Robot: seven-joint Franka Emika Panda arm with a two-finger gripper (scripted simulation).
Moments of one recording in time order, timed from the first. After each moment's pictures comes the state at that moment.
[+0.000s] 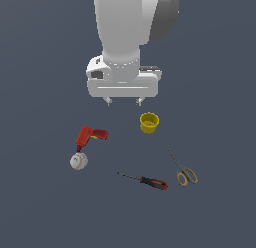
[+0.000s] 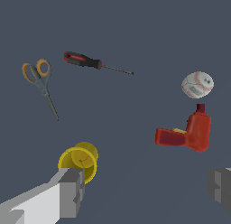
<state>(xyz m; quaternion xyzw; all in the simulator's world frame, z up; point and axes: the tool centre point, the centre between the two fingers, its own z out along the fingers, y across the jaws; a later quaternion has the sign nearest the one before) -0.012 -0.012 0.303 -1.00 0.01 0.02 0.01</state>
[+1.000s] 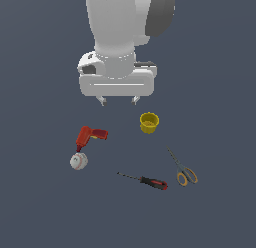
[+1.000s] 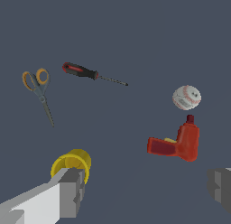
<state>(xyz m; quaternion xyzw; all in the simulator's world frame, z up) 0.001 -0.029 0.318 -1.00 0.00 -0.01 0.00</state>
